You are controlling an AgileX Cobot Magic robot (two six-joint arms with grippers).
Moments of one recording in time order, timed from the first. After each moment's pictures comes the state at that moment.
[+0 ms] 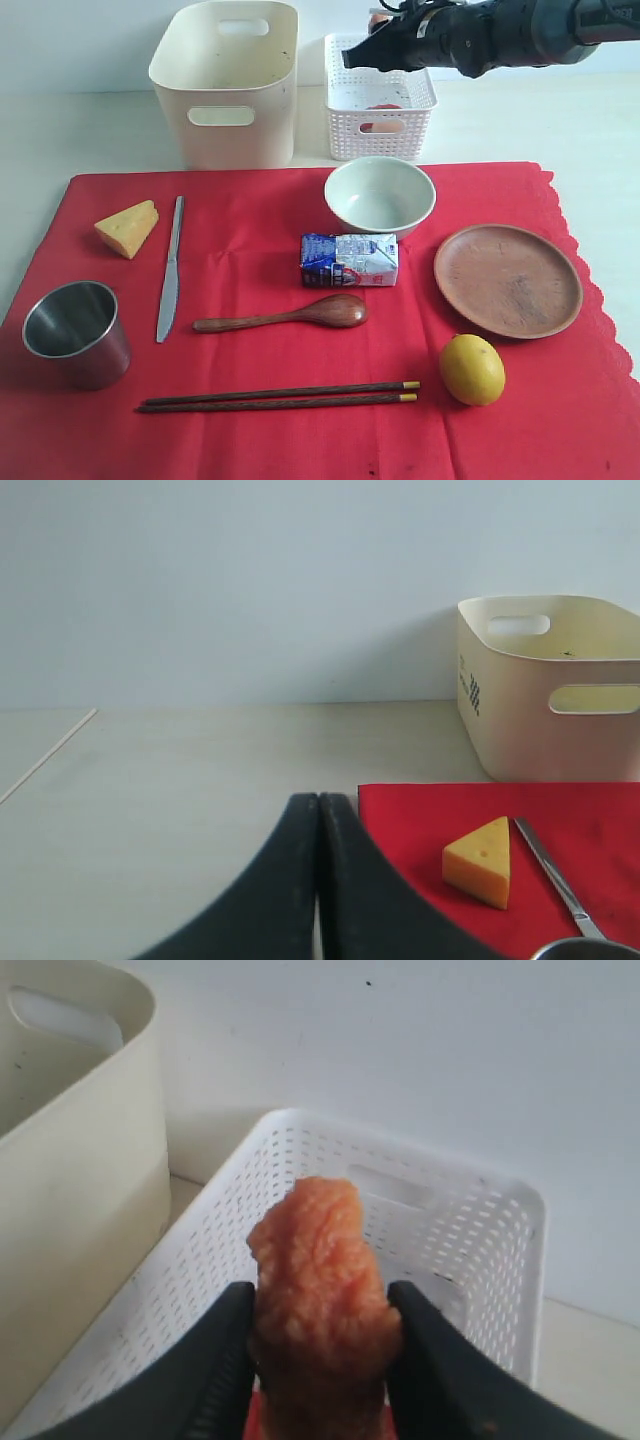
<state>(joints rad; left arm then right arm) 0.02 0.01 0.00 0.07 0.16 0.00 0.45 2.26 -1.64 -0.09 -0.03 0.03</state>
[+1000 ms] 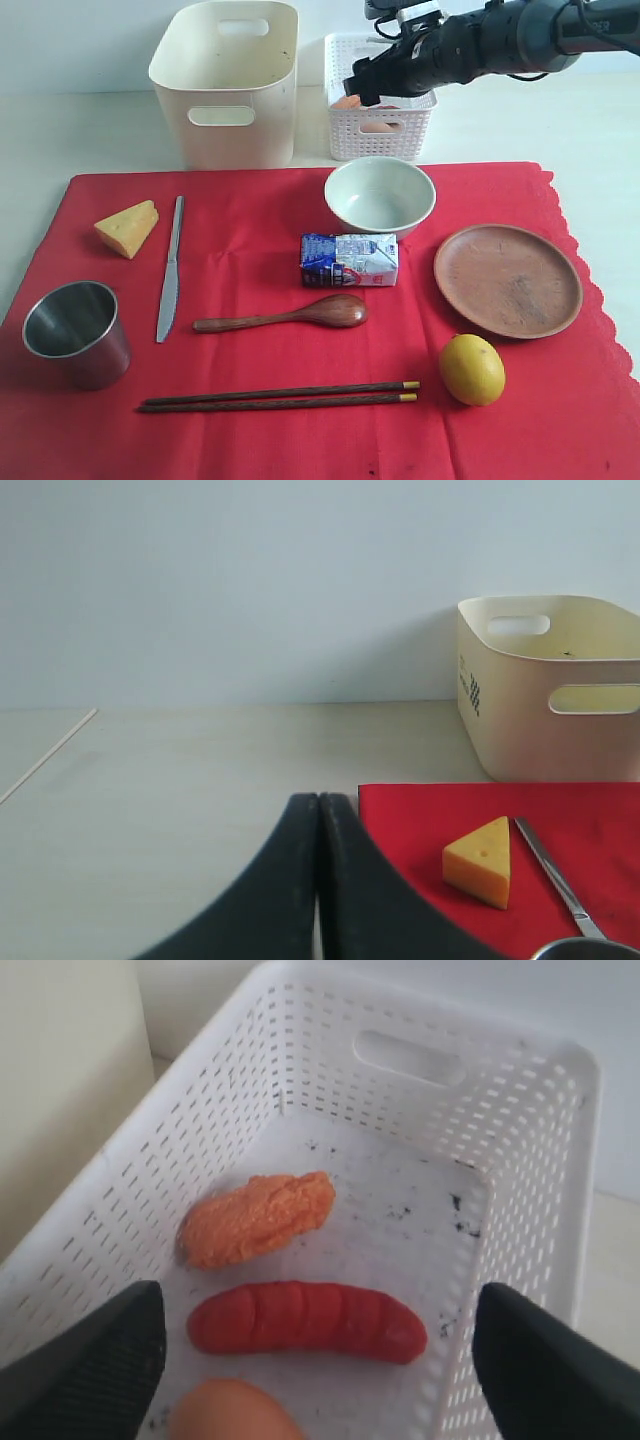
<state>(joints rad) 0.02 0.01 0.00 0.07 0.16 0.00 0.45 2.30 -1.69 -0.08 0.15 0.03</state>
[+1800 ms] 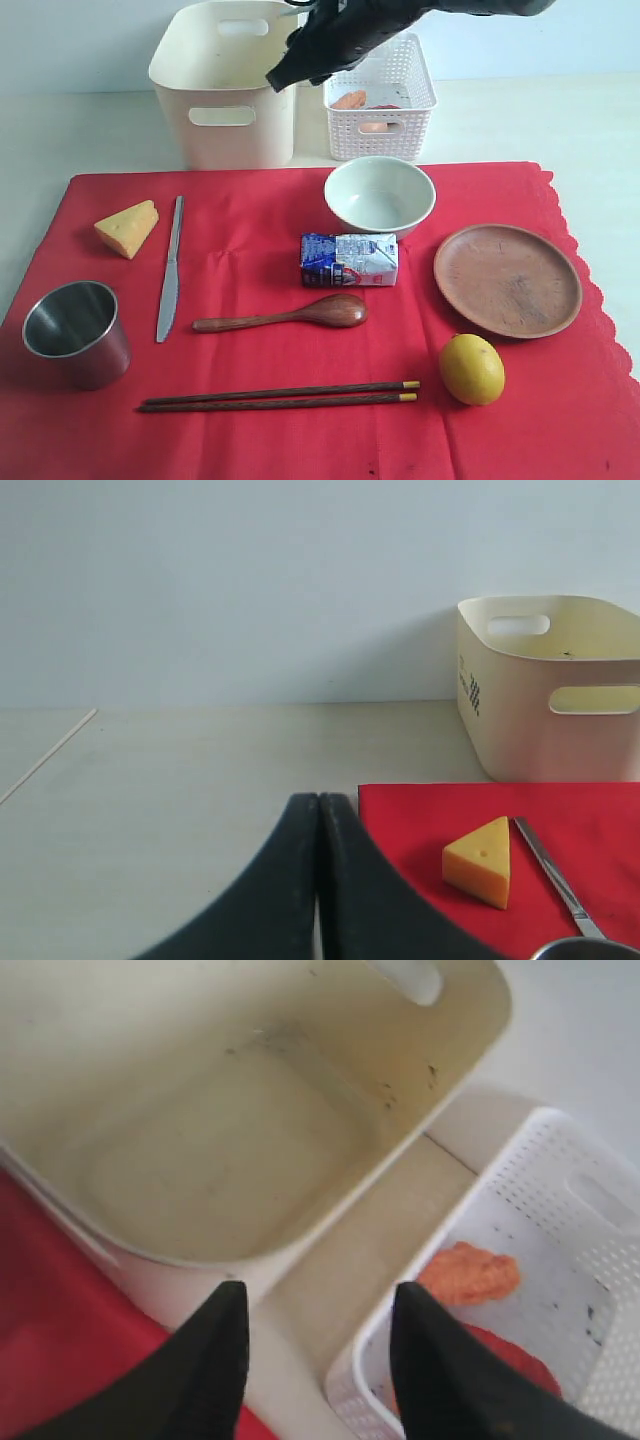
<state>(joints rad) 0.02 0.01 0.00 0.07 0.16 0.00 0.67 2.10 -1.69 -0.08 0.40 -0.19</state>
